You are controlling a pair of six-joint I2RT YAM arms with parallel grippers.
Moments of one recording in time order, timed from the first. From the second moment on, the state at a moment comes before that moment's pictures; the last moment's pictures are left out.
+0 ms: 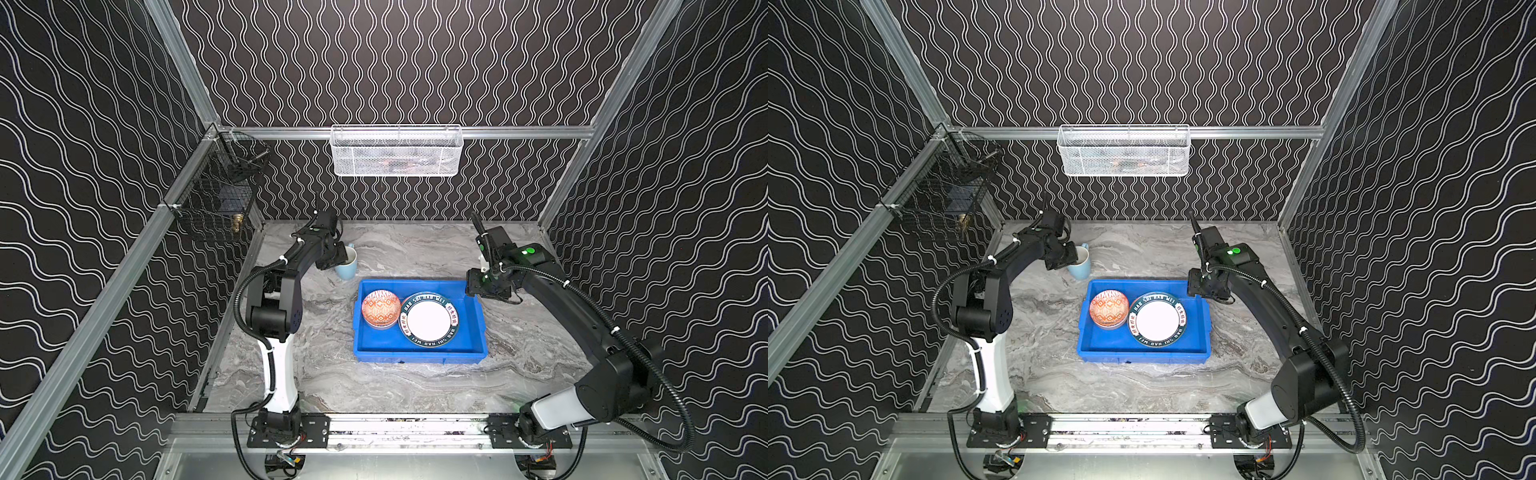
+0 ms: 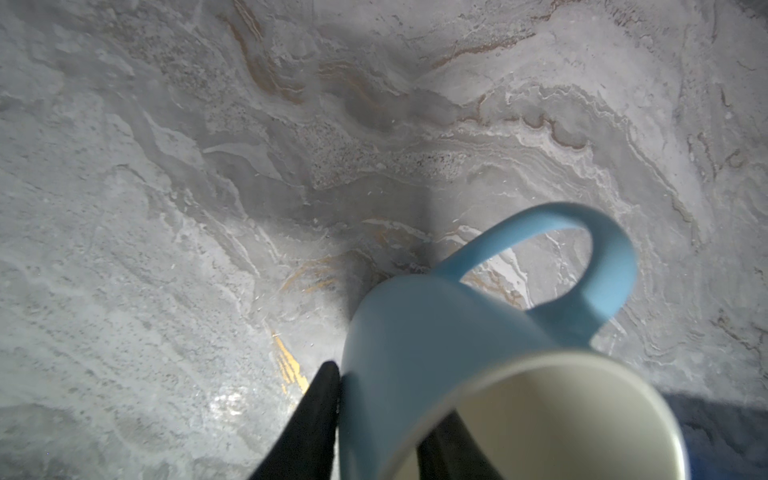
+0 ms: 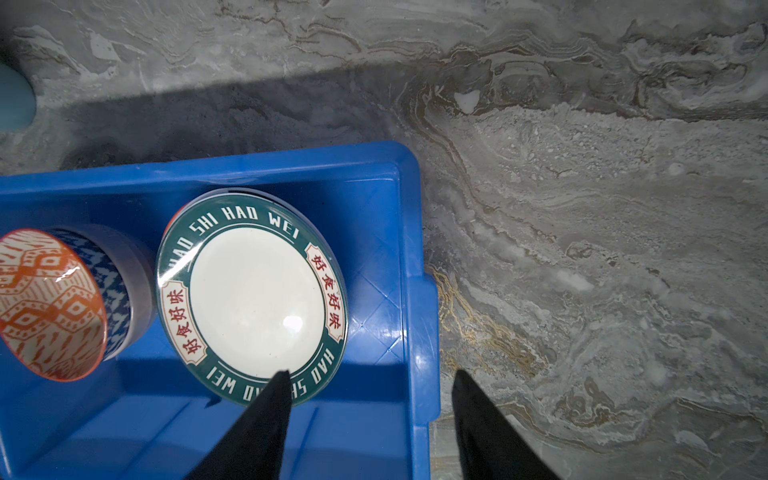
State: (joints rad) left arm -0.07 2.10 1.70 -0.72 0.03 -0.41; right arm 0.38 1.50 1.42 -1.14 0.03 0.45
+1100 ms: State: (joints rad) left arm -0.25 1.59 1.47 -0.92 0.06 -0.39; right arm 0.39 1.24 1.22 -1.09 -0.16 0.44
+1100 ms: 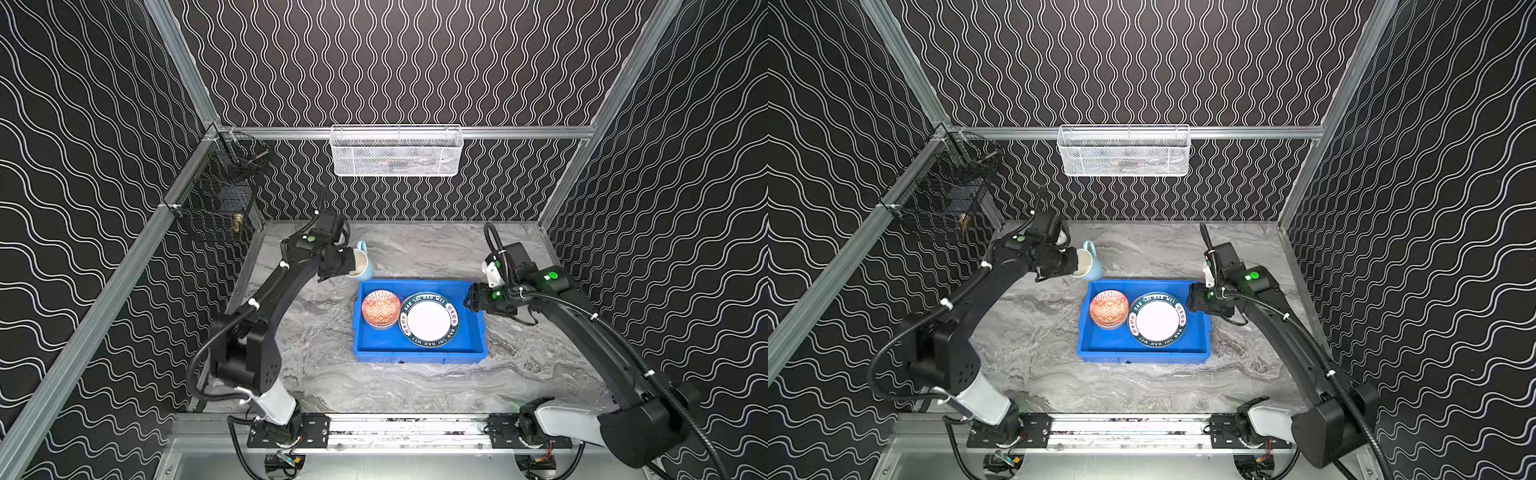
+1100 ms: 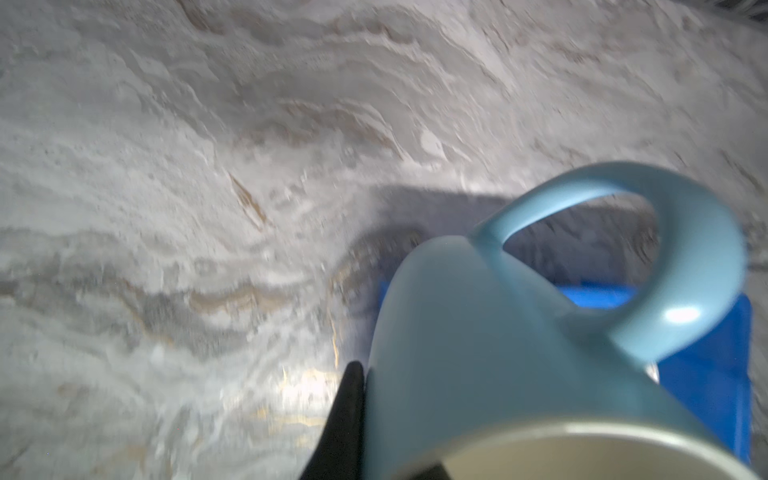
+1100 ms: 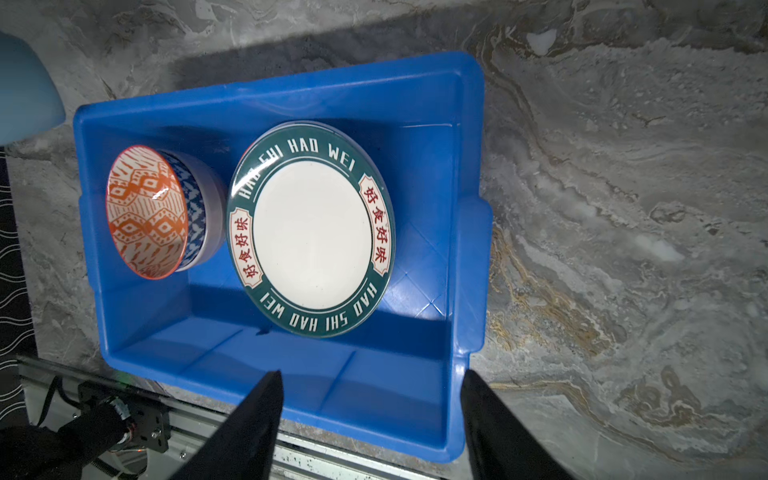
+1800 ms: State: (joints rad) left arm -0.71 1.14 1.16 -1.13 -0.05 -0.64; right arm 0.43 0.90 1.03 -1.13 -0.19 0.49
